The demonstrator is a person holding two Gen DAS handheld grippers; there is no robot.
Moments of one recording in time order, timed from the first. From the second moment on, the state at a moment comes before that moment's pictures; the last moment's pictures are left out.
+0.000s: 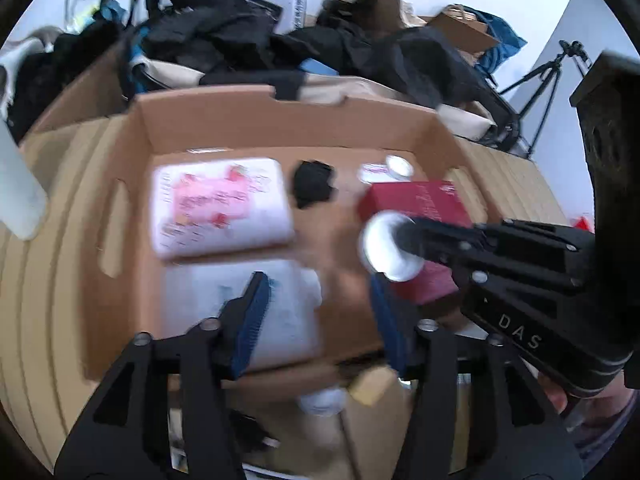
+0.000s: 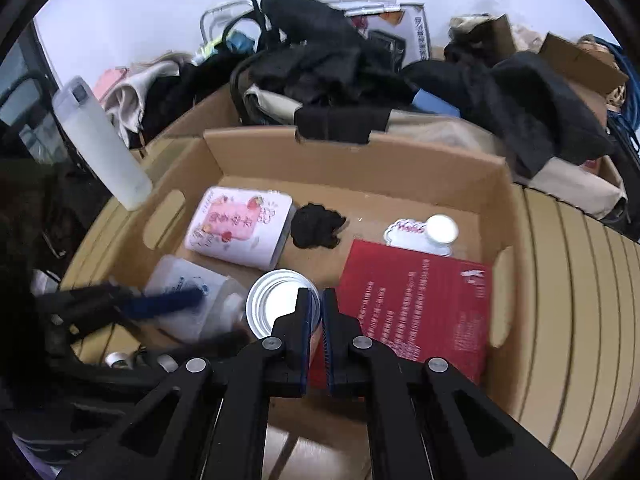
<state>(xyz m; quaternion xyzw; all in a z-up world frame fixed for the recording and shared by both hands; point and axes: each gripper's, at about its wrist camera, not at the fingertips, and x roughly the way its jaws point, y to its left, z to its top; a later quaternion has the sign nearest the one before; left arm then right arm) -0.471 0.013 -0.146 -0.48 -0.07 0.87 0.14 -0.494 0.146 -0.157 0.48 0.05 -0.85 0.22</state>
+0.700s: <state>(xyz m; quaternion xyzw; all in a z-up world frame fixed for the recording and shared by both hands) -0.371 -0.050 -0.036 -0.42 -0.11 0.90 0.07 -0.468 0.144 -0.107 0.48 0.02 -0.85 0.21</state>
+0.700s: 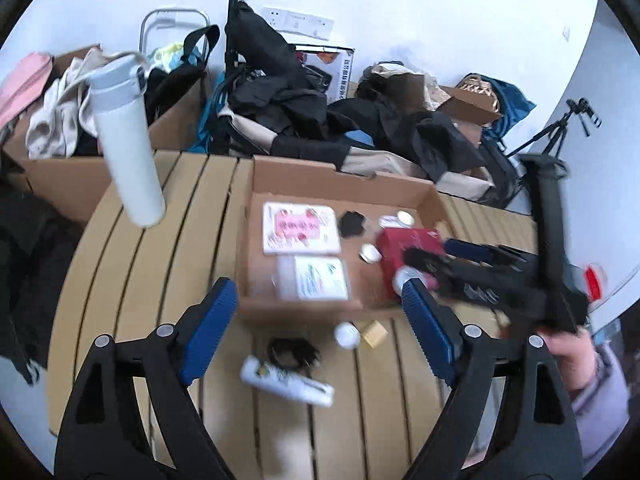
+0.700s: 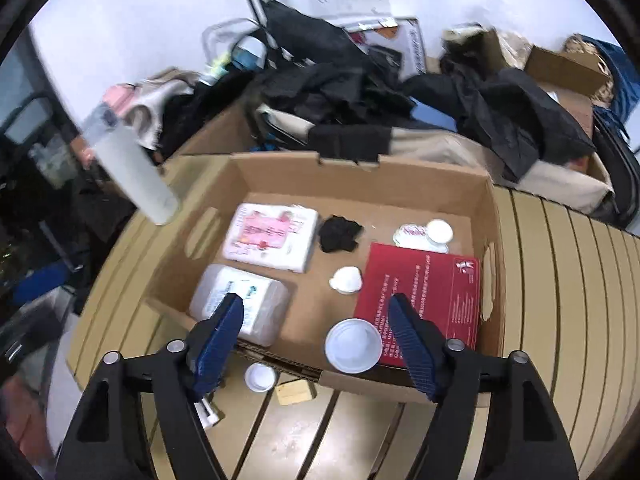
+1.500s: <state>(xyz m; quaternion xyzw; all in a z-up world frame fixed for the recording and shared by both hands) -0.127 -0.049 -0.006 -0.40 -0.07 0.91 0.07 -0.149 0.257 -0.031 0.40 0.00 -0.89 0.22</state>
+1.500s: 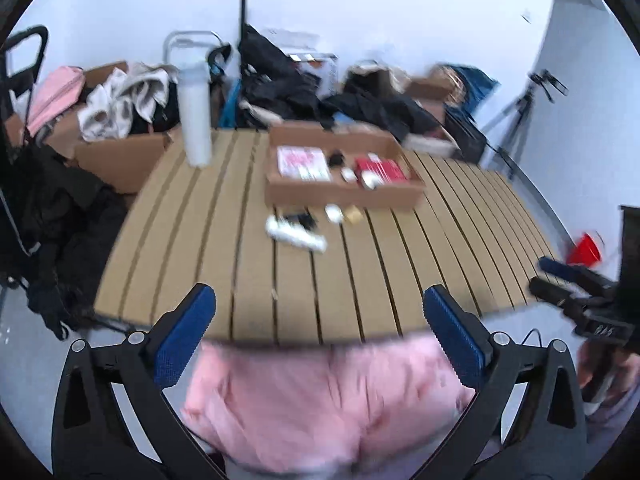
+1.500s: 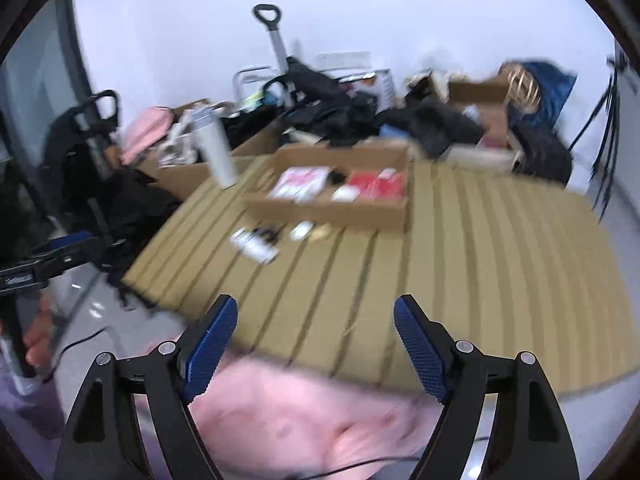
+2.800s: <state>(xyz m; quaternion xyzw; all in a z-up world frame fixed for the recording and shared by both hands) -0.385 -0.017 -0.193 -0.53 0.01 0.85 0.02 -0.368 0.153 -0.188 0.45 0.07 -0.86 0.23</state>
